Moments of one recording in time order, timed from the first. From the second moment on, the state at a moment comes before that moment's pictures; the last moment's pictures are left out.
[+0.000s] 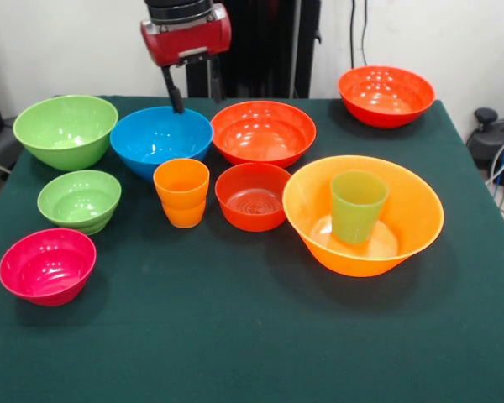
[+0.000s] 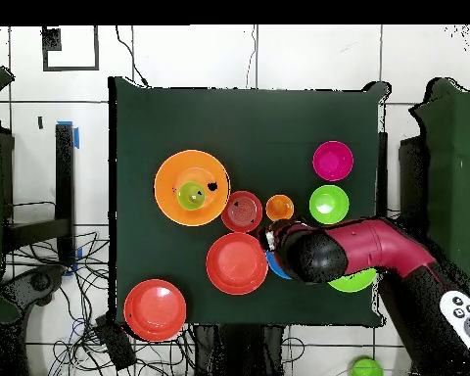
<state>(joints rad) -1.05 -0.78 0.87 2.02 -0.69 0.62 1.67</state>
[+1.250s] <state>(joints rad) -1.03 -0.78 0.88 2.02 -0.81 0.62 1.67</state>
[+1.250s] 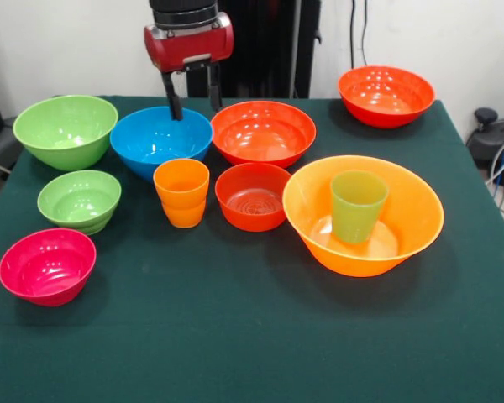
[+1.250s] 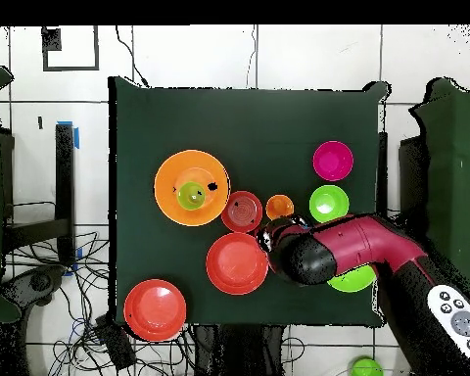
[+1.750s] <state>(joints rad) -1.05 -0.78 0.88 2.01 -0.63 0.81 1.67</state>
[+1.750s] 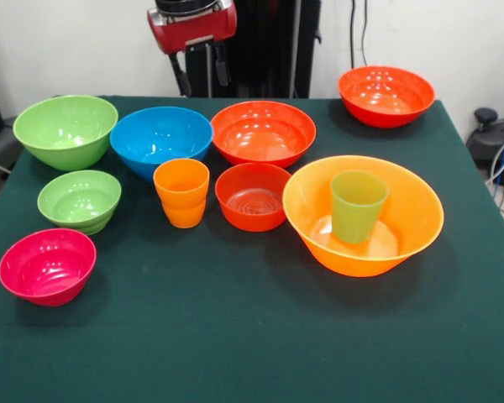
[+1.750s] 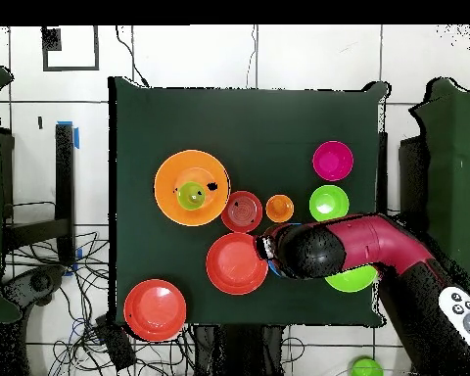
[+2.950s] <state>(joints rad) -1.05 -0.78 0.88 2.01 -0.62 0.84 1.67</state>
